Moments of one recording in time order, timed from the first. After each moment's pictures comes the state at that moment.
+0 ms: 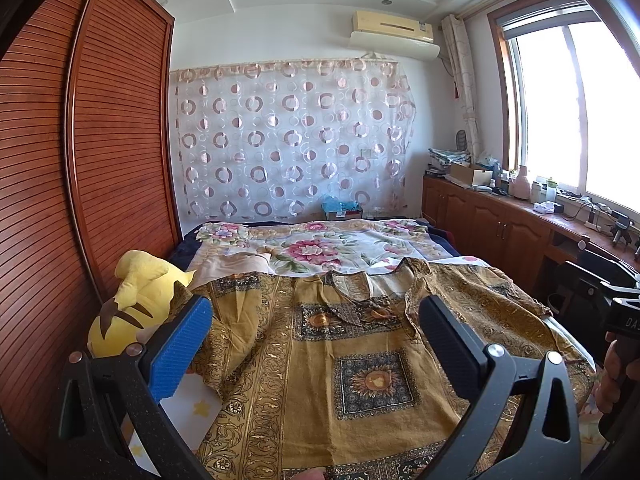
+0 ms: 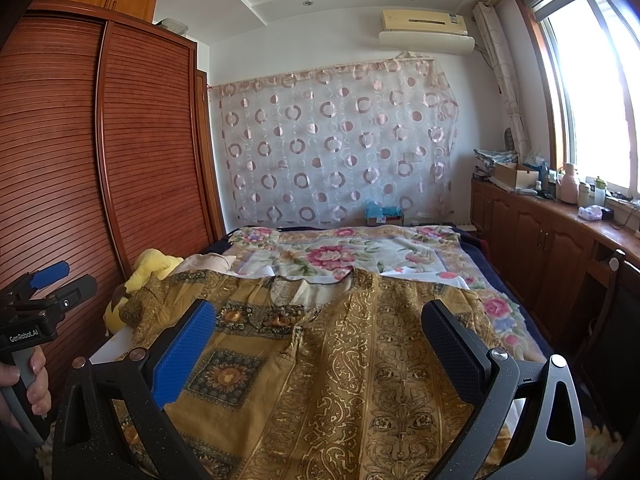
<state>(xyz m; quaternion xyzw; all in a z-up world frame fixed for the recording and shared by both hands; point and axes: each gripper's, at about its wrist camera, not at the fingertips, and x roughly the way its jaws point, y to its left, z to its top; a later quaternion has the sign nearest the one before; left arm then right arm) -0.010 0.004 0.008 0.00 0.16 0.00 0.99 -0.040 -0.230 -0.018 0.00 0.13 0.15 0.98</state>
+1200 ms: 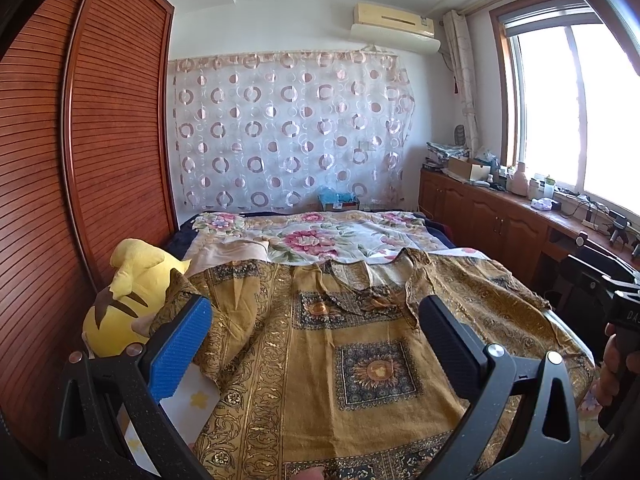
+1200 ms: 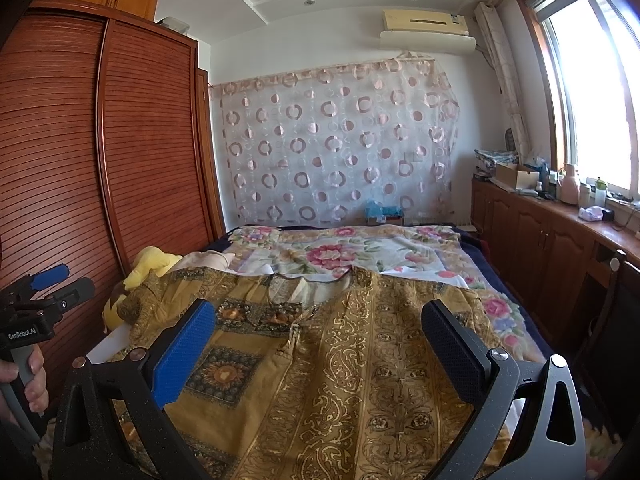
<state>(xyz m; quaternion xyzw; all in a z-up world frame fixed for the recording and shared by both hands) -0.011 0.019 -0.004 0.00 0.18 -0.01 0.98 -0.038 -0.231 -0.022 0.00 0.13 0.15 0.98</state>
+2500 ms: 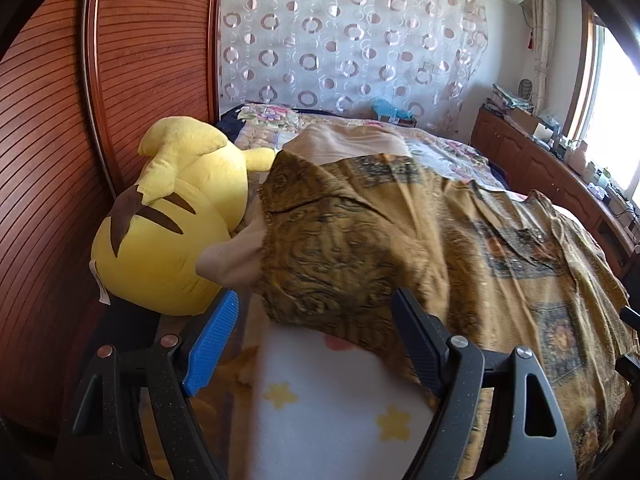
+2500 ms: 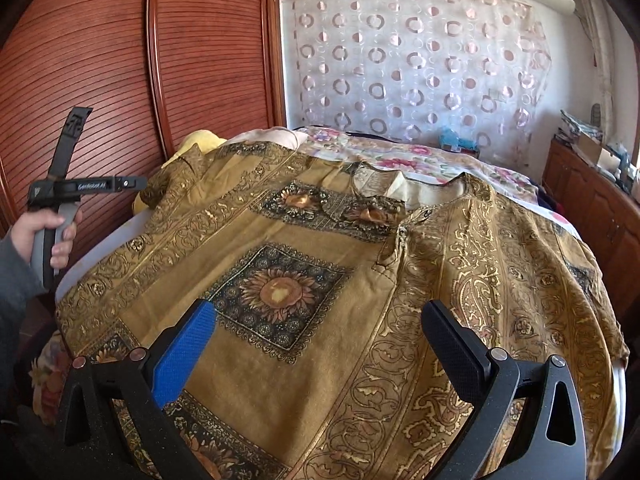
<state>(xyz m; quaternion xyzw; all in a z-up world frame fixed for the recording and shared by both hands) 0.109 0.201 -0.101 -0.07 0.36 0.04 0.93 0.038 -0.192 -0.056 -0.09 0.27 0.25 0.92</state>
